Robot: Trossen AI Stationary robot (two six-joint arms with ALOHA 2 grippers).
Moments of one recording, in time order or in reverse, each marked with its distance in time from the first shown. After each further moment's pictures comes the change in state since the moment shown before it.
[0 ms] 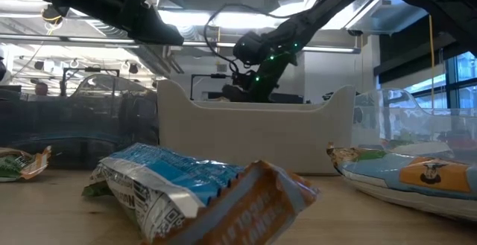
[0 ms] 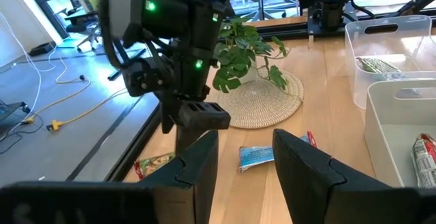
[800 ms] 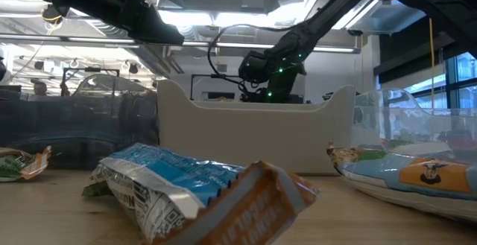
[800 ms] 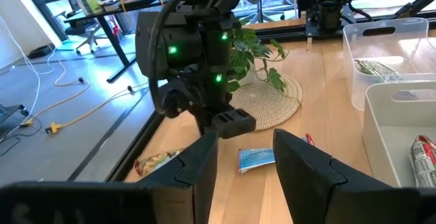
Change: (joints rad) left arm 0.000 0.000 0.000 0.006 0.007 0.003; right arm -0.008 0.015 -0.079 -0.136 -0.084 -0.002
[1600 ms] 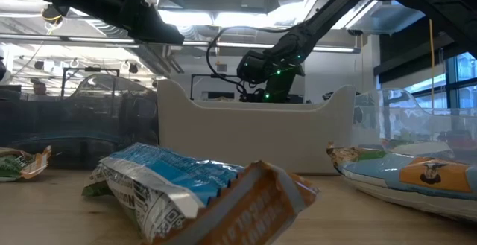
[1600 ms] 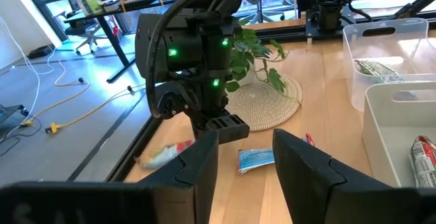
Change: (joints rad) left arm 0.000 0.000 0.000 0.002 0.000 0.000; right arm 0.004 0.018 0.002 0.042 0.071 0.030
